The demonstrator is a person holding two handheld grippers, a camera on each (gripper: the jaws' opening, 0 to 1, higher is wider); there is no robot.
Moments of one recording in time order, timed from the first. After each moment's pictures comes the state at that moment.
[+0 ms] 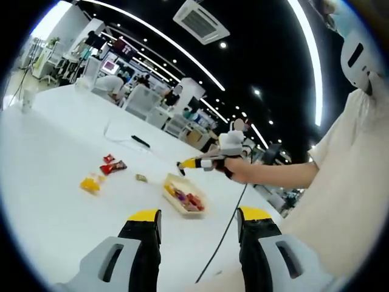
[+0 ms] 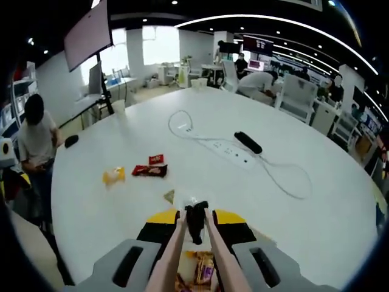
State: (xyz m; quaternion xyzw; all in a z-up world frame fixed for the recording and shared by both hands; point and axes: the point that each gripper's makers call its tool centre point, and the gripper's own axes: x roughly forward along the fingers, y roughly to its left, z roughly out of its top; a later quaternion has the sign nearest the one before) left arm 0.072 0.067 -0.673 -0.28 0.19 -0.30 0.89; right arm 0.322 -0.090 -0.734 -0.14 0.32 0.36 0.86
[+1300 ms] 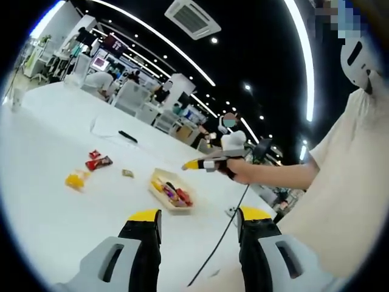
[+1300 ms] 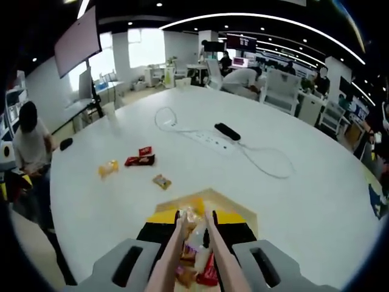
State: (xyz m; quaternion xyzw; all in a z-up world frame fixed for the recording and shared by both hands) left arm 0.065 0.041 -0.672 -0.27 0.19 -0.34 0.88; right arm 0.299 -0.142 -0.726 -0.12 0.33 0.32 0.88
